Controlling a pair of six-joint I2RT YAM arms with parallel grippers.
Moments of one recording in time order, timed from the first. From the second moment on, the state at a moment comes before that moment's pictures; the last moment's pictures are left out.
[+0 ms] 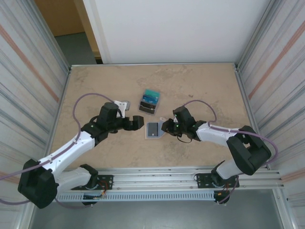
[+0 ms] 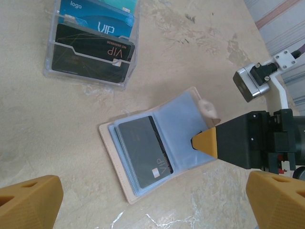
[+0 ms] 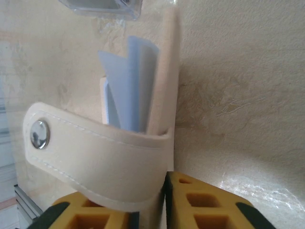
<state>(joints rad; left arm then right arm) -0.56 1.09 0.69 -0.23 0.26 -0.47 0.65 1.47 0.65 0.00 -0.26 0.97</state>
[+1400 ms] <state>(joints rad) -0.77 1.25 0.62 -0.06 -0.24 -0.43 0.65 1.34 0.77 -0.46 0.14 0.79</state>
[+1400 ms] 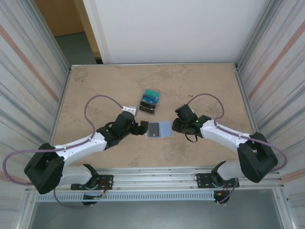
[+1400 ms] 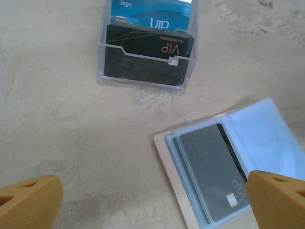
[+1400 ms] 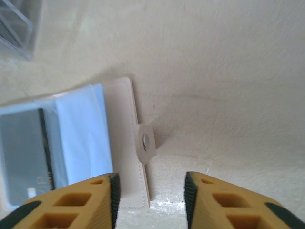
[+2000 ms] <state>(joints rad) -0.78 1.30 0.59 0.00 -0.29 -0.46 0.73 1.15 0.80 -0.37 0.24 0.66</state>
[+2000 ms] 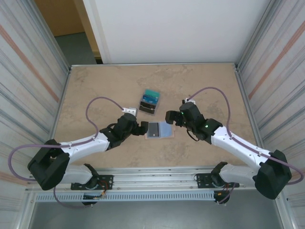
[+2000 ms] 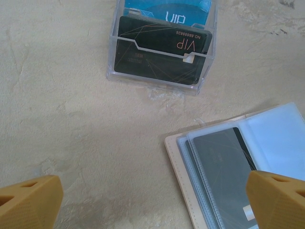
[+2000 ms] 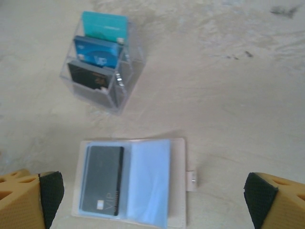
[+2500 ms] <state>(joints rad) -0.80 1.32 0.58 0.02 -0.30 -0.48 0.75 1.31 0.89 -0.28 0.16 0.65</state>
